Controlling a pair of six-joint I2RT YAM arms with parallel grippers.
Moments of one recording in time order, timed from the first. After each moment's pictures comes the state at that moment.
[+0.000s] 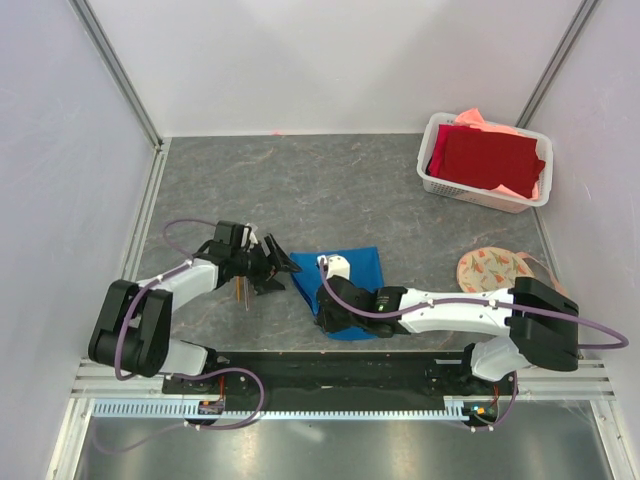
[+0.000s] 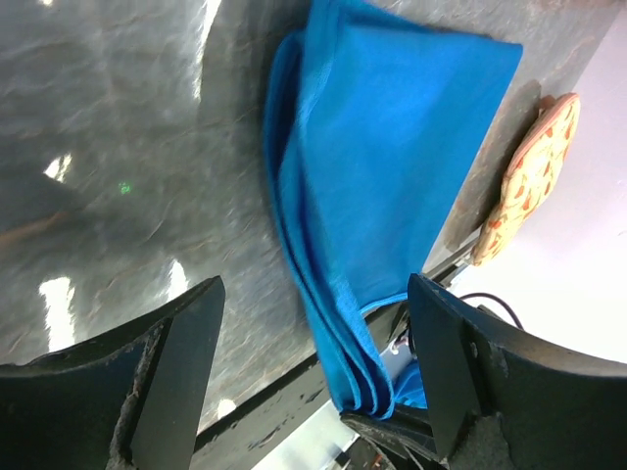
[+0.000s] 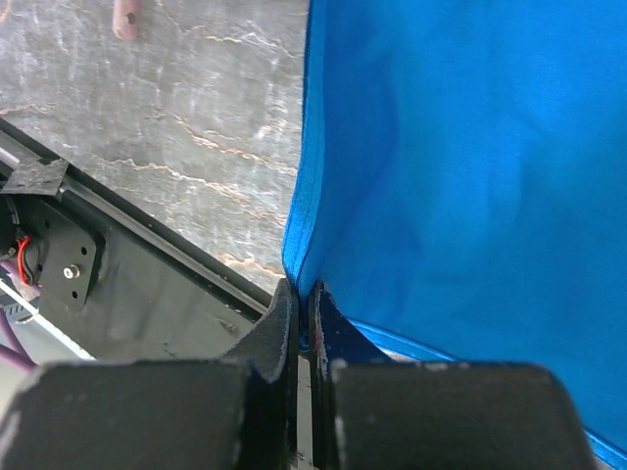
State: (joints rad) left arm -0.25 1.38 0.56 -0.13 0.58 -0.87; right arm 1.25 1.47 0.86 -0.23 0.22 0.86
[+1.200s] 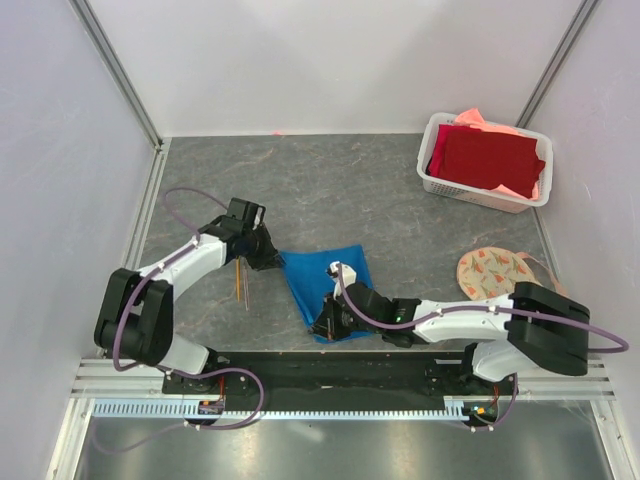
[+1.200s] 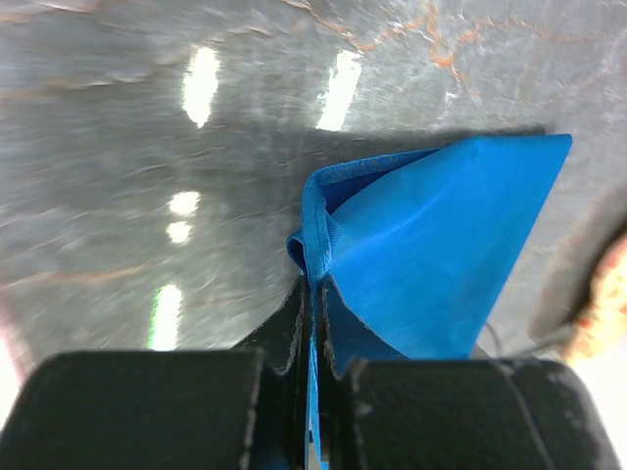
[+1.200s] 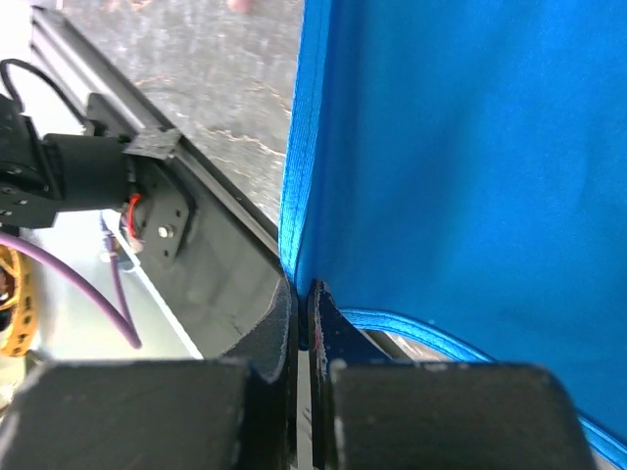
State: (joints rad) left arm -0.32 1.48 0.82 -0.38 0.24 -0.80; right arm 1.21 1.39 0.58 0.22 0.01 0.91
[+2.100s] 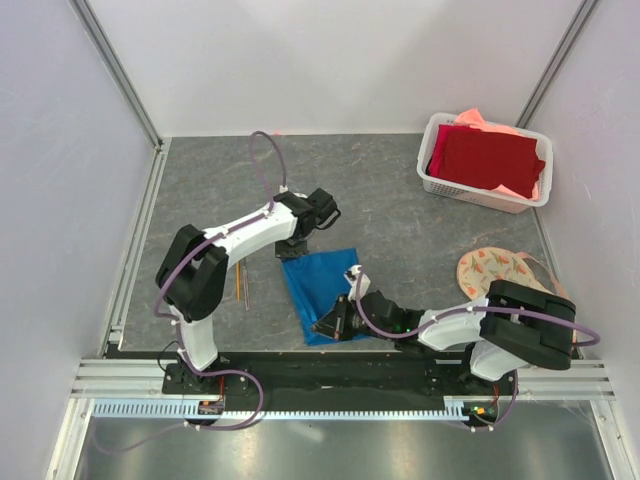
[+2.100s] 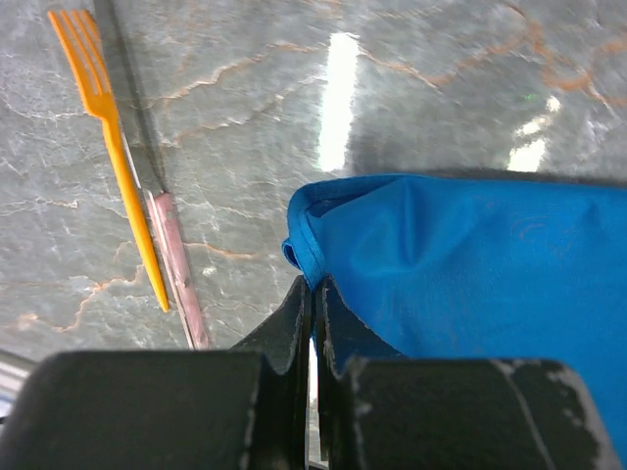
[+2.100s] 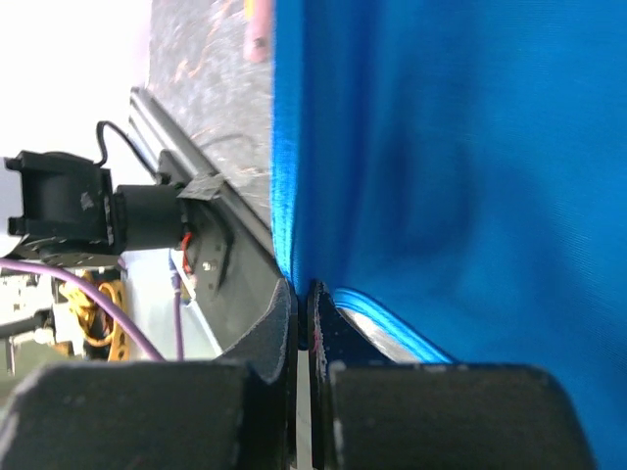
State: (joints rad) left arm -0.68 1.85 1.39 -1.00 -0.48 -0.73; right arm 1.18 1.50 0.37 0.71 -0.01 1.09
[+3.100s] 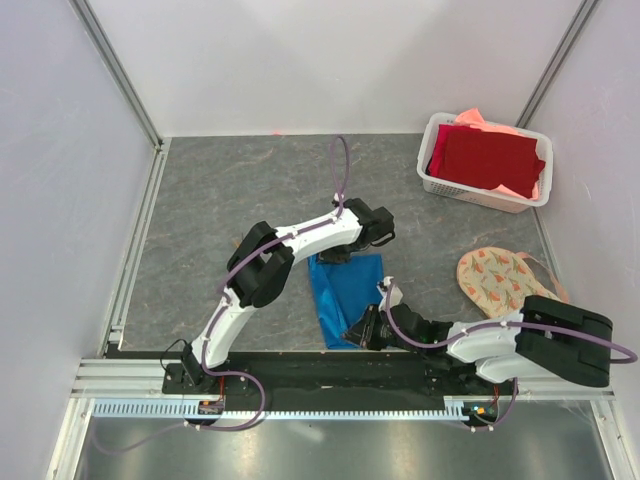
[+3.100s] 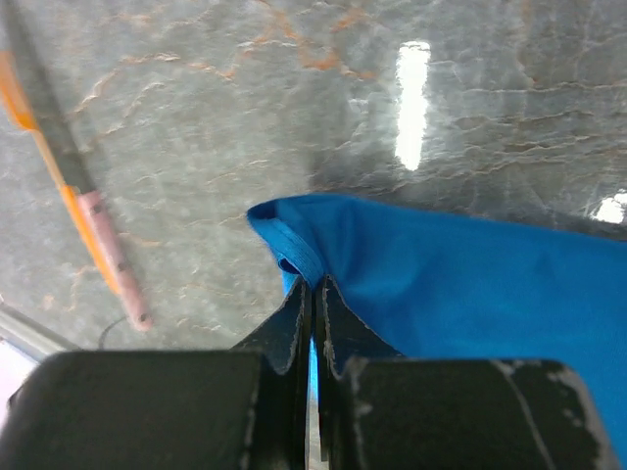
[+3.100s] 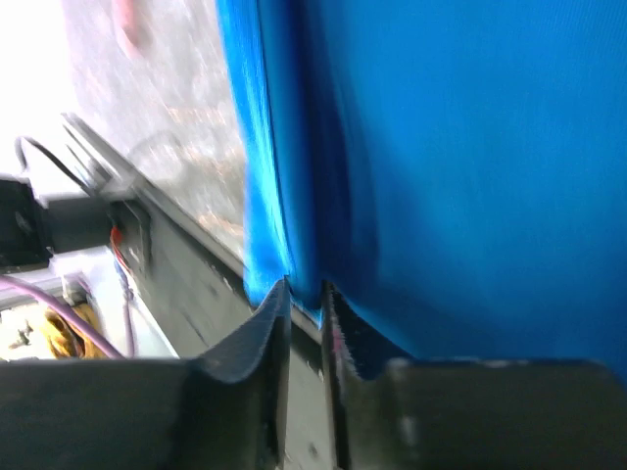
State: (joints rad) left arm -0.92 2.30 1.92 -1.33 -0.61 -0.87; right arm 1.17 1.30 0.12 0.66 0.10 1.21
